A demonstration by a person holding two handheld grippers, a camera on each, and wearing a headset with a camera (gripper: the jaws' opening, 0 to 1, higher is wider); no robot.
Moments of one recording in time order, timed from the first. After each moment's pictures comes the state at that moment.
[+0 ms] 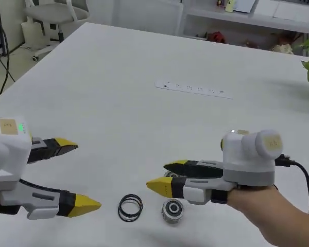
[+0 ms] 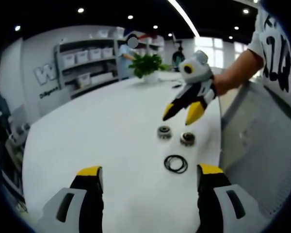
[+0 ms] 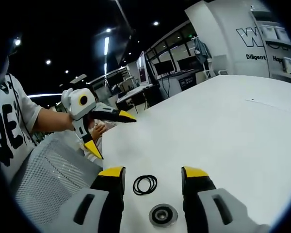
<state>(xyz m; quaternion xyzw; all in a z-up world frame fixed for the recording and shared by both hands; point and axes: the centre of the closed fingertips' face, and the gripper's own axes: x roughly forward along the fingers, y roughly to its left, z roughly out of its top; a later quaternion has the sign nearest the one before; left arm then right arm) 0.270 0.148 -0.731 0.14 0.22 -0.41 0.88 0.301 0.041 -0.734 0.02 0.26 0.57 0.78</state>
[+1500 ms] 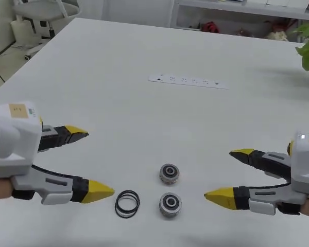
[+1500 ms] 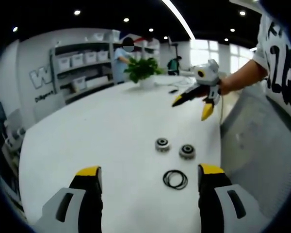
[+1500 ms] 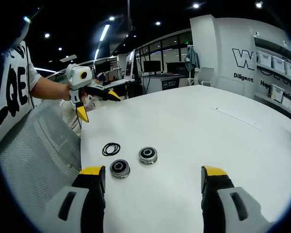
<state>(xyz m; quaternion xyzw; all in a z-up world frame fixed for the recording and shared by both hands) 0.288 0.122 -0.719 0.13 0.21 -0.43 0.87 0.314 -0.071 -0.740 -0.09 0.22 0.51 0.83</state>
